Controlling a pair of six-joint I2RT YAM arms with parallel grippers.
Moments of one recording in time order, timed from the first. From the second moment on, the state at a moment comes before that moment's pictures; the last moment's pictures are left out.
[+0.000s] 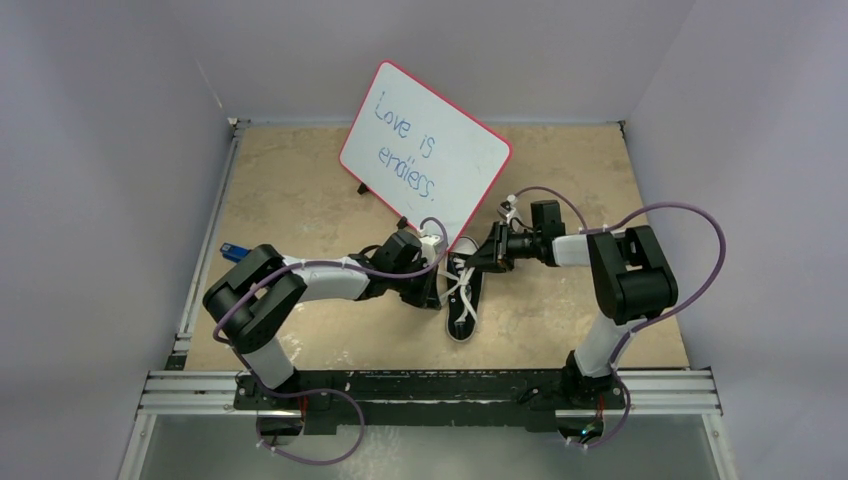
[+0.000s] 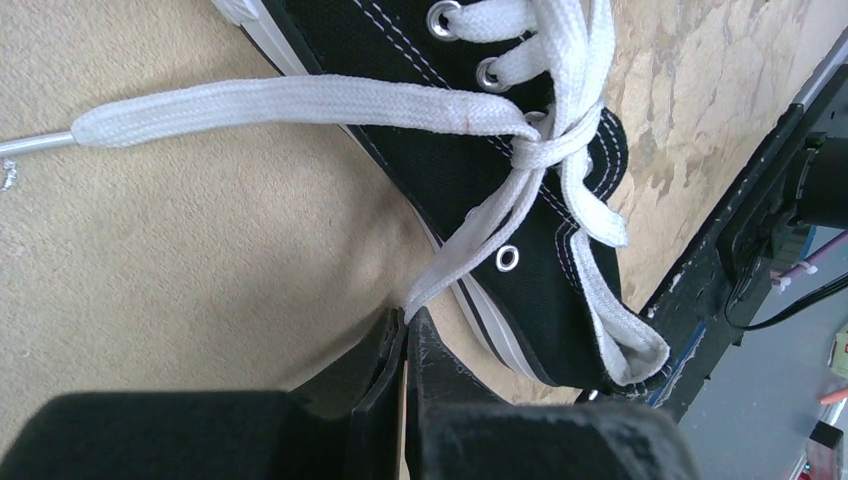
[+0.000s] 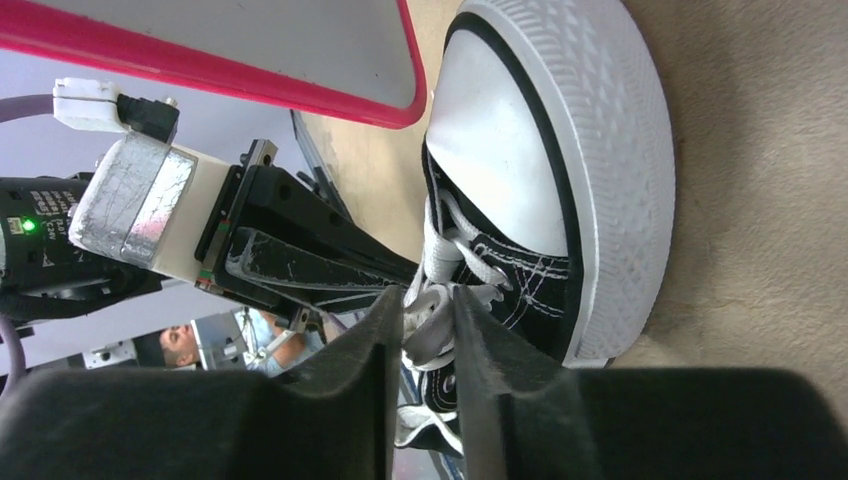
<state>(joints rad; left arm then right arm) -0.81 1.69 0.78 0.06 0.39 -0.48 0.17 1.77 0.72 0.15 -1.02 0.64</state>
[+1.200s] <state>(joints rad) -0.81 1.63 0.67 0.15 0.35 -0.55 0.04 1.53 0.50 0.29 -0.73 0.90</state>
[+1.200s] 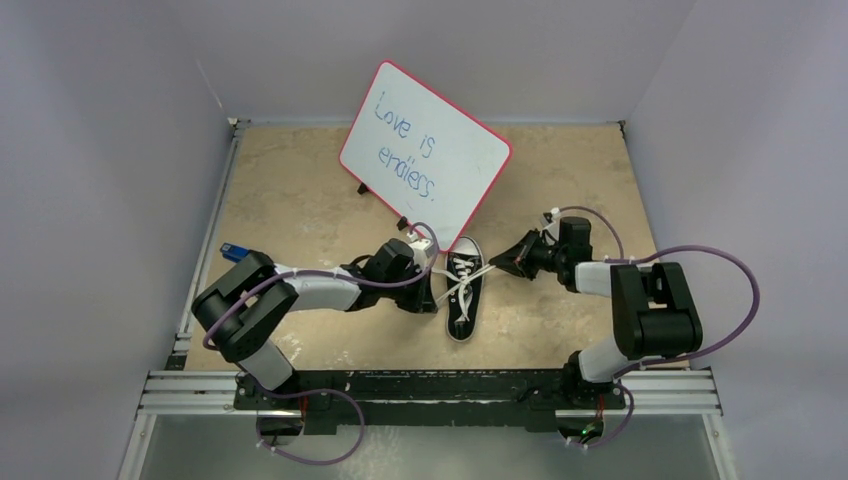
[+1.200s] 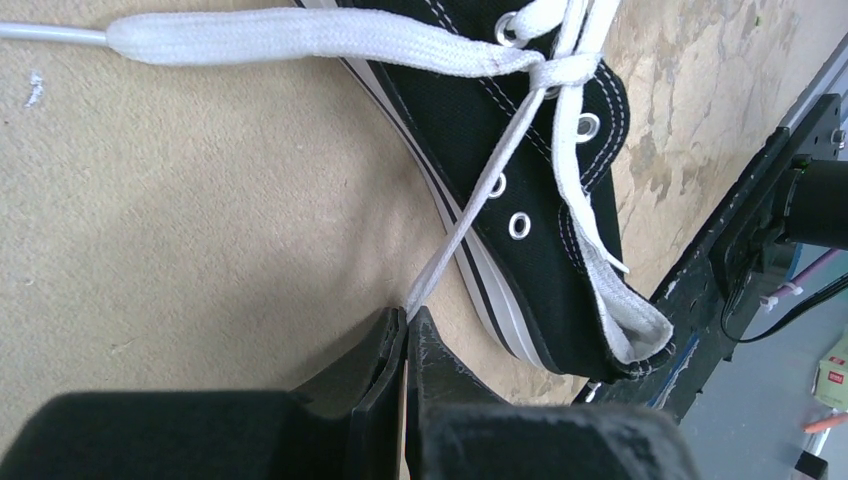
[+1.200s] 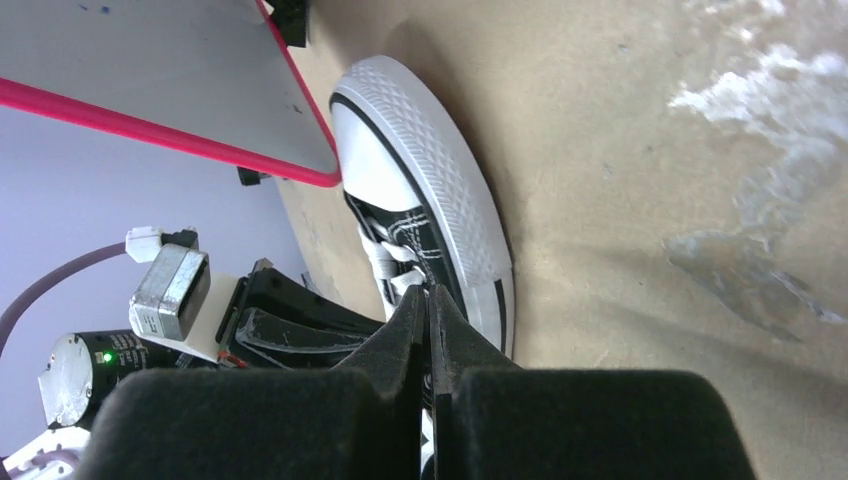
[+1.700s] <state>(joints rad) -0.83 1.59 0.56 0.28 0.32 -0.59 -0.03 1.56 0.44 0.36 -0.81 0.94</state>
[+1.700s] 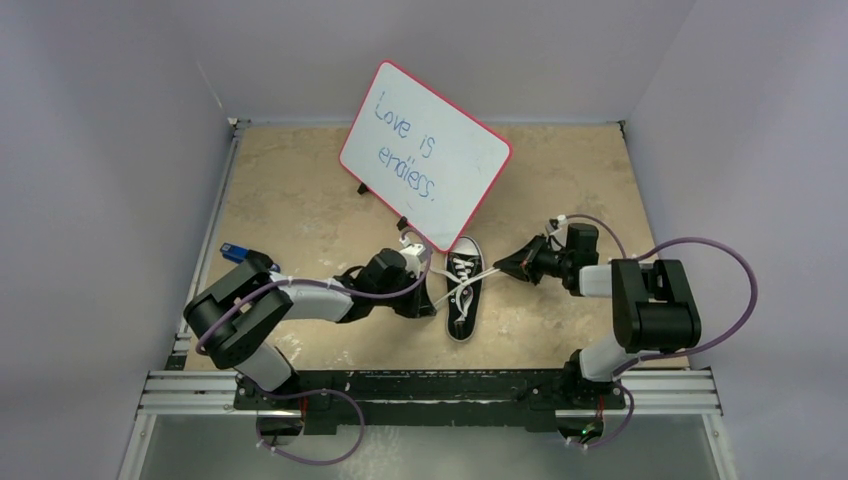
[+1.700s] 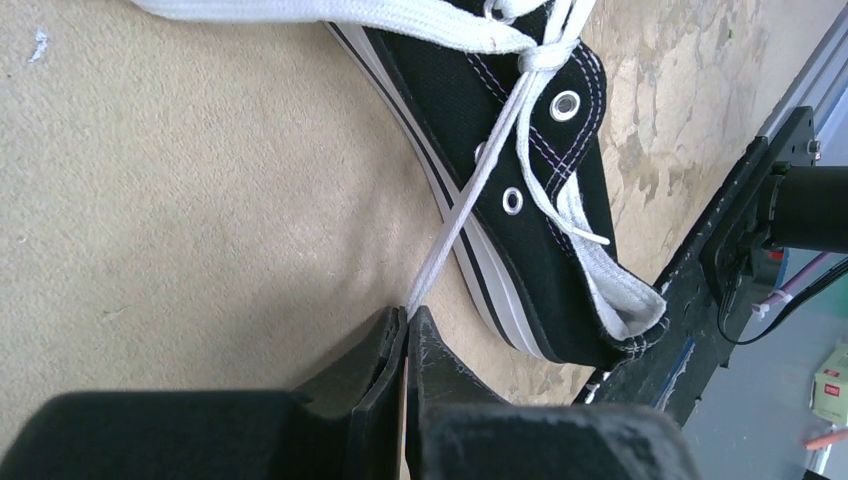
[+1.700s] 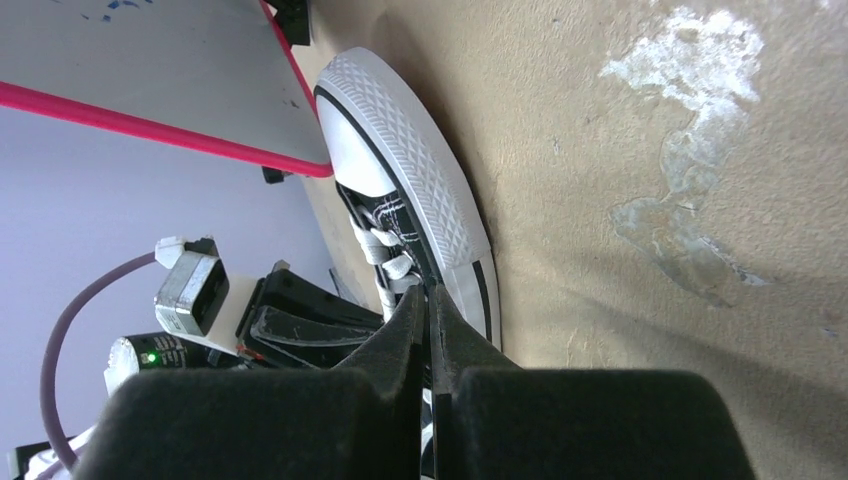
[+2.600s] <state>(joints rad) -0.87 1.49 0.55 0.20 0.22 -0.57 -0.05 1.50 0.56 0.14 -0.82 0.71</state>
